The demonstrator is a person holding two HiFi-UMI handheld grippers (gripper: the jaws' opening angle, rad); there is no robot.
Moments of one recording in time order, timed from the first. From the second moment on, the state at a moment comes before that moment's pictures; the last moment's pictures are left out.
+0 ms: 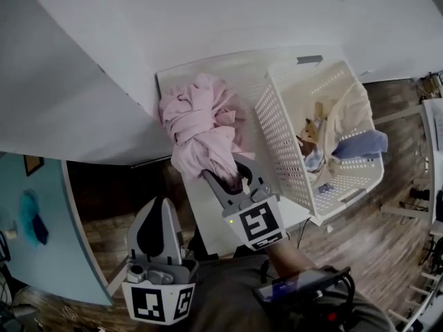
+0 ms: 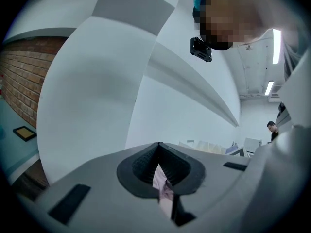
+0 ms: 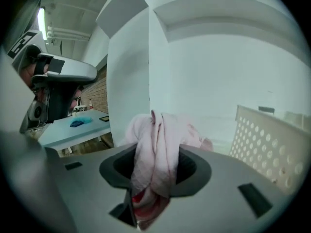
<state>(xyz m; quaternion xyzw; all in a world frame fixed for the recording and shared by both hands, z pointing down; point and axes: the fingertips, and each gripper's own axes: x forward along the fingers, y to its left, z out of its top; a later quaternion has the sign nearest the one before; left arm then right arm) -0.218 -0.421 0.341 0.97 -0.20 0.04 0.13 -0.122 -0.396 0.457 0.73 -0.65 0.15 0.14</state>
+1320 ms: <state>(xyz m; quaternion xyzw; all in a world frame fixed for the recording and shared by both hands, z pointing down) -0.136 -0.288 0.205 0.99 -0.05 -0.08 0.08 -0.015 -0.218 0.199 0.85 -0.52 -0.05 0.06</state>
